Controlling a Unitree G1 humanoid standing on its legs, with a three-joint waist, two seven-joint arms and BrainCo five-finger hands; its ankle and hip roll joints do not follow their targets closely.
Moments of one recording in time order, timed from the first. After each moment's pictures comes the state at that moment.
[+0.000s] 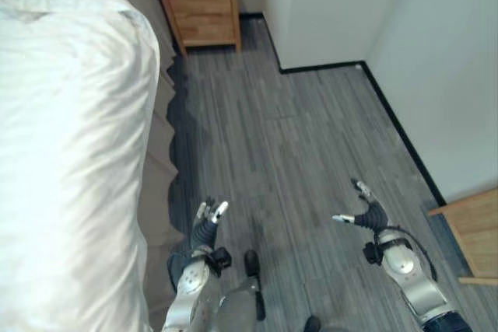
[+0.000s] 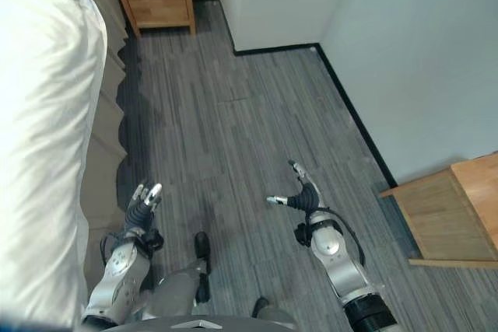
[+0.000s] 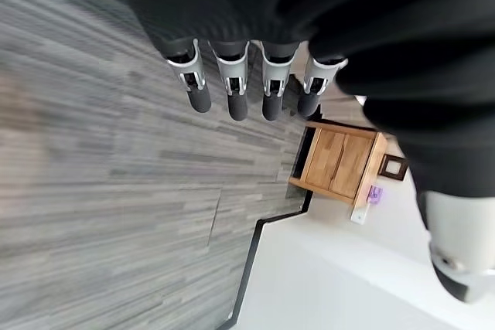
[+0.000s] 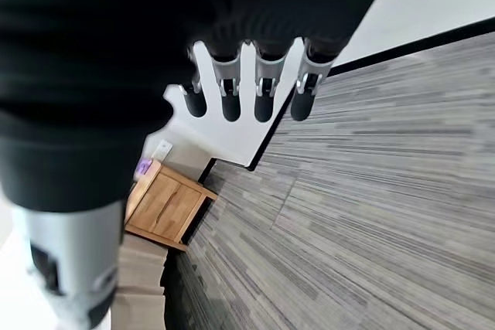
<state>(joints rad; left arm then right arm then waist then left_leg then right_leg) 0.10 0.20 -0.14 0.18 -0.50 -0.12 0.25 0.04 -0.36 0.30 0.11 -0.16 -0.05 -0.18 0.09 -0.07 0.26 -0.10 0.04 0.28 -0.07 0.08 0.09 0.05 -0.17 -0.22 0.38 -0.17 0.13</state>
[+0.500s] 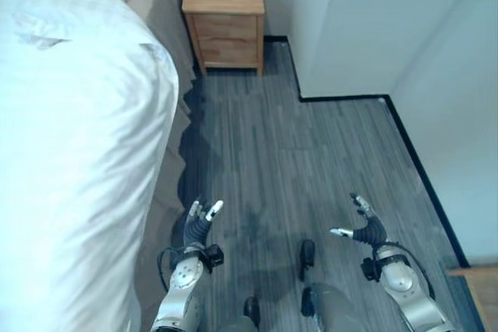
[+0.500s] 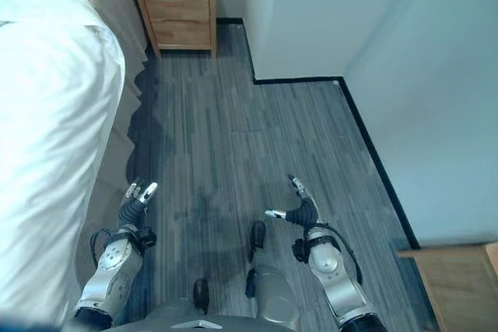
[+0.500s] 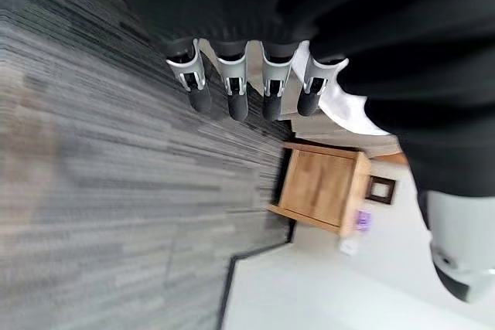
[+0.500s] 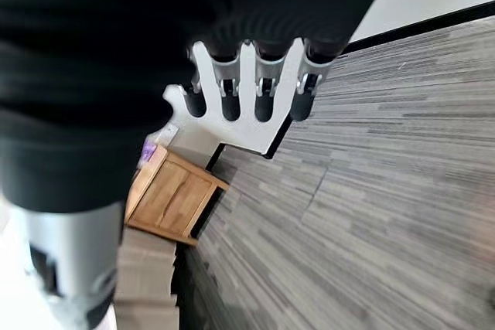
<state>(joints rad) 0.09 0.24 -0.11 0.25 -0.45 -0.10 0.25 0.15 -0.34 0.23 0.11 -0.15 -0.06 -0.18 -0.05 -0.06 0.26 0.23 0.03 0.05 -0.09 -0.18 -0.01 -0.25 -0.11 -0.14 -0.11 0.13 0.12</state>
